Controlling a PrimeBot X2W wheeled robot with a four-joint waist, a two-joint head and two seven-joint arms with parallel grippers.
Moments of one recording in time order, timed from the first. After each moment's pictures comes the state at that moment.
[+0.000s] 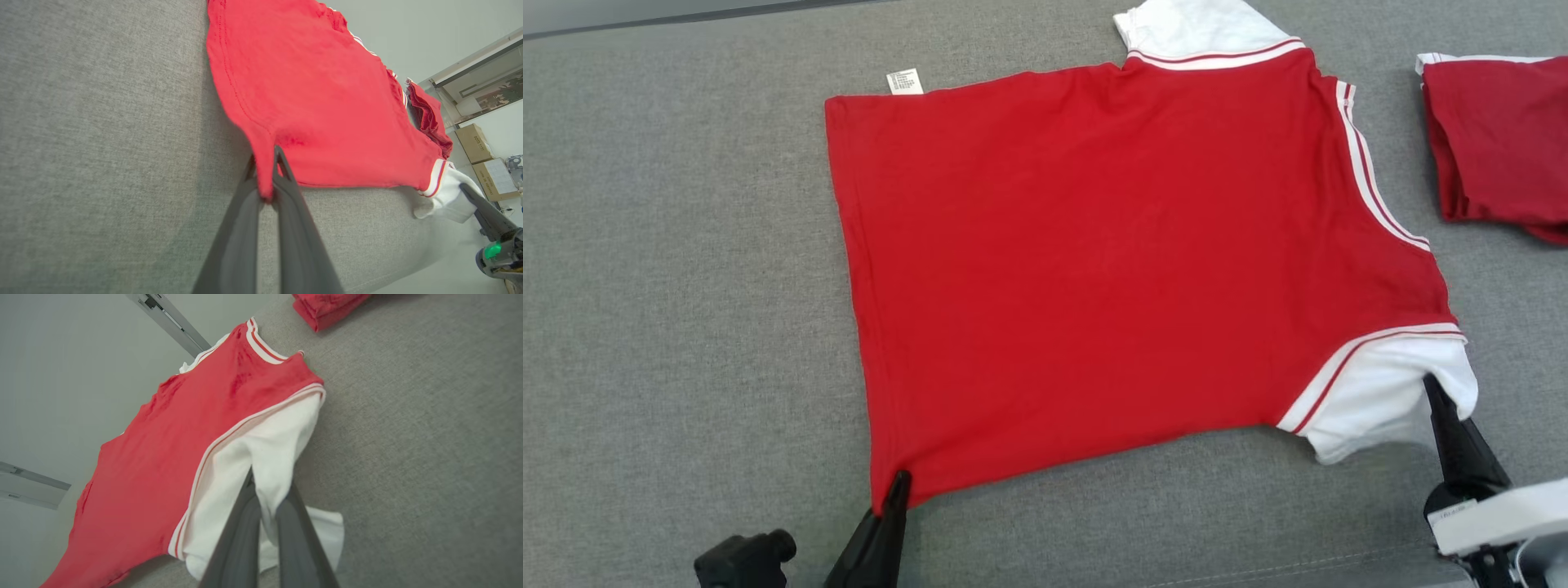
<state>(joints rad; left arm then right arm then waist) 0.13 0.37 -0.53 -0.16 -0.92 0.13 -0.18 0.09 -0.38 0.12 0.04 1.01 0.13 -0.22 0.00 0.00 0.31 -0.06</state>
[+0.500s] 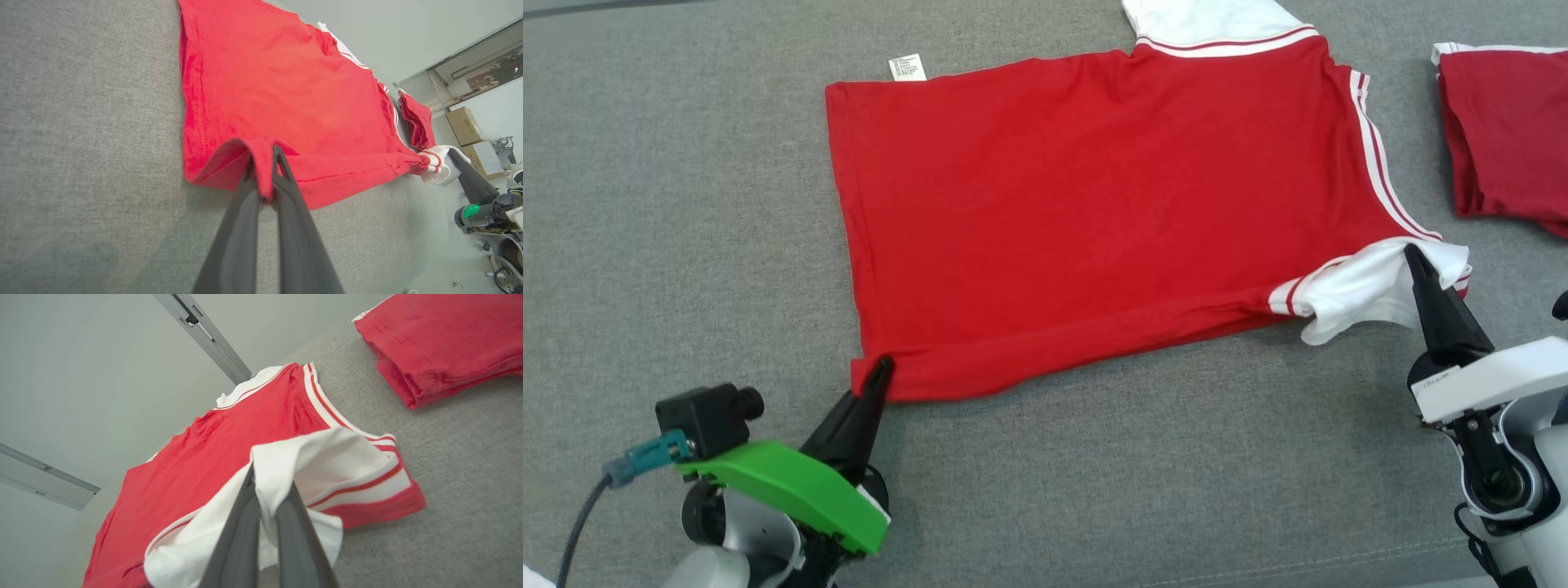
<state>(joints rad) -0.08 0.43 -0.48 -0.23 -1.02 0.19 0.08 -0.20 -0.37 0.13 0.12 0.98 0.13 -0.11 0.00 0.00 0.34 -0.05</state>
